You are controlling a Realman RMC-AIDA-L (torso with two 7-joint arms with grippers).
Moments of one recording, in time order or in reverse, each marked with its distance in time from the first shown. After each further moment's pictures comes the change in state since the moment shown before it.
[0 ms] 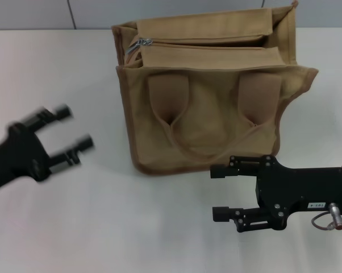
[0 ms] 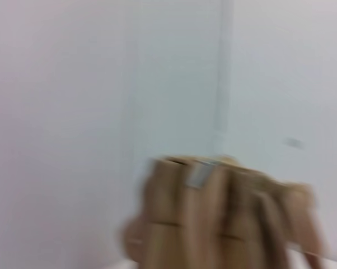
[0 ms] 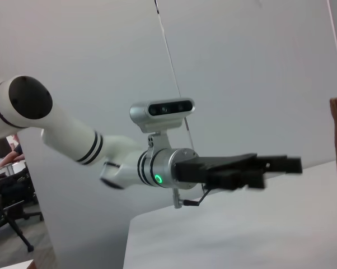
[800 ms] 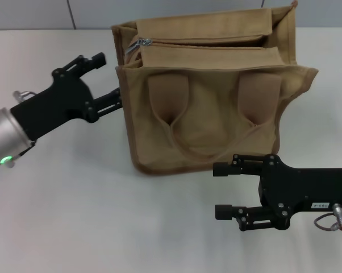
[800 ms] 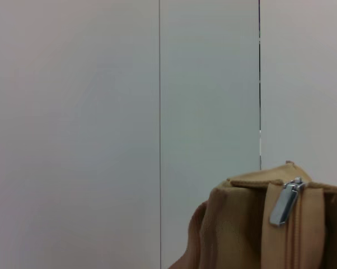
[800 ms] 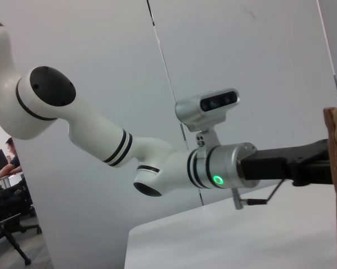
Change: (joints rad) left arm -0.237 -0.008 -0.063 -0.180 0.010 -0.257 0.159; right arm -0.015 0.000 0.010 0.001 0.016 -0.017 0.008
